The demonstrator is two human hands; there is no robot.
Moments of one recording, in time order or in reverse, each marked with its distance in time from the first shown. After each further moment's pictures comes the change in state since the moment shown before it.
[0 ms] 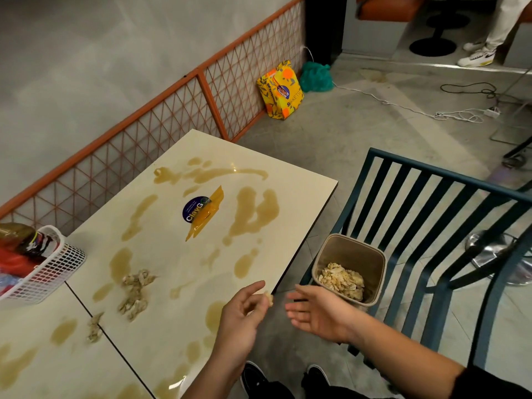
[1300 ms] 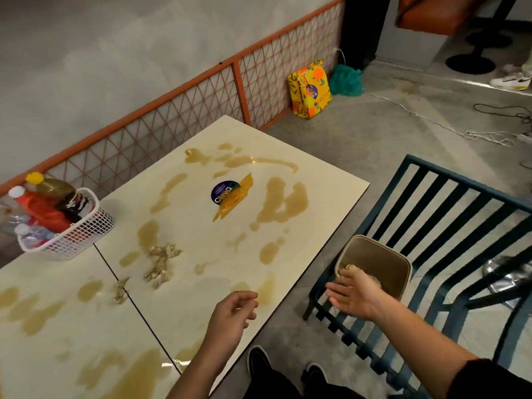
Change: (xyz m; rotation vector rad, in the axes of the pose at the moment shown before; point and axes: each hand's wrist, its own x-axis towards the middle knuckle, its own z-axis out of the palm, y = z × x) left_hand -0.003 -0.051 -0.084 0.064 0.081 -0.071; right_hand 0.028 -0.020 -0.018 0.103 0.416 -0.030
